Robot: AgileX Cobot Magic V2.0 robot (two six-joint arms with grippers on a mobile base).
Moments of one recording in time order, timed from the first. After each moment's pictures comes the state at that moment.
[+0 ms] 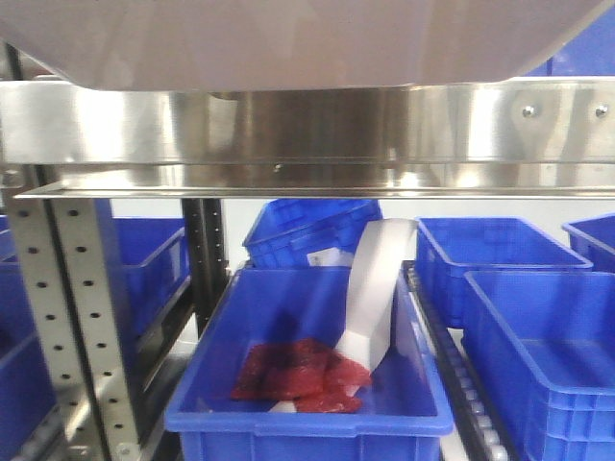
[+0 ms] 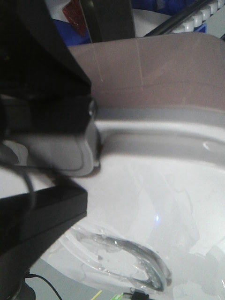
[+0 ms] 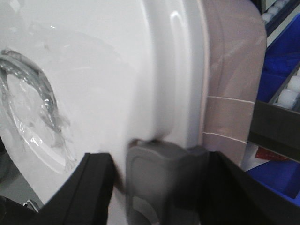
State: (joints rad) left arm 0.09 0.85 -0.98 -1.13 1.15 0.78; right arm -0.16 0.84 -1.03 1.04 1.18 -0.66
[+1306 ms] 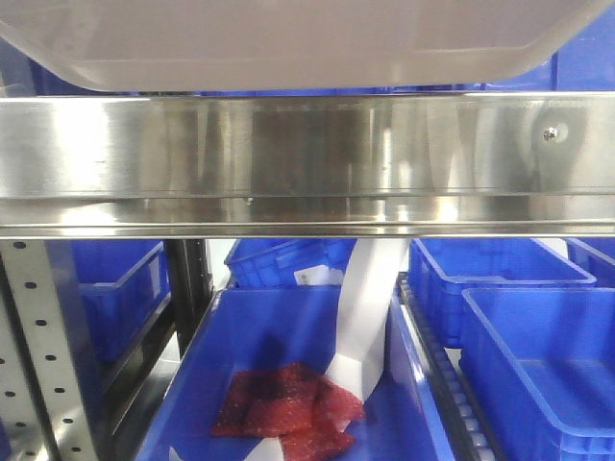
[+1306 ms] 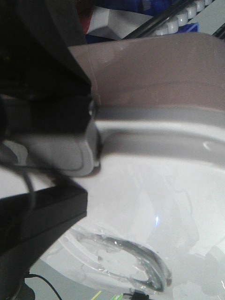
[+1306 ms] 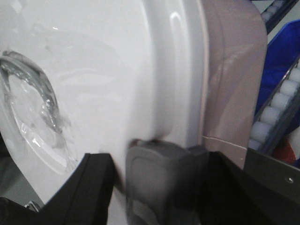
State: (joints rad) left arm 0.09 0.85 -0.98 -1.13 1.15 0.78; right arm -0.16 0.84 -1.03 1.06 1.18 -0.66
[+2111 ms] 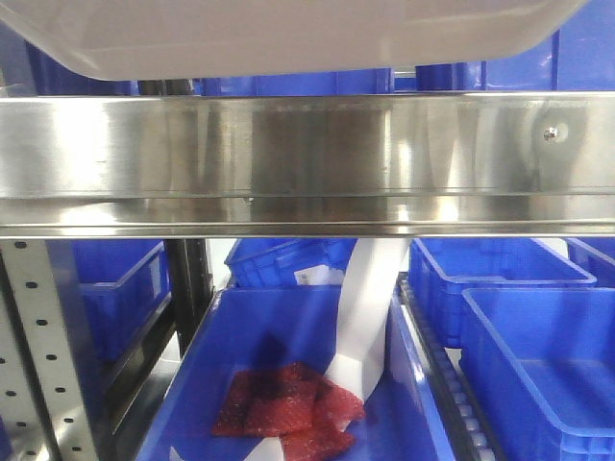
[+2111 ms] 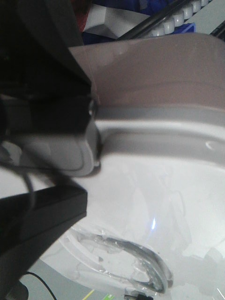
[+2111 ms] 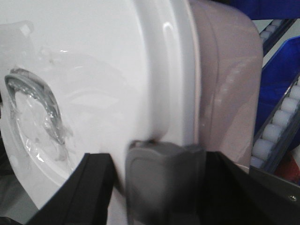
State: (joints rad) left arm 0.09 0.85 -0.98 -1.16 1.15 0.77; right arm -0.16 0.84 -1.03 1.10 1.14 -0.67
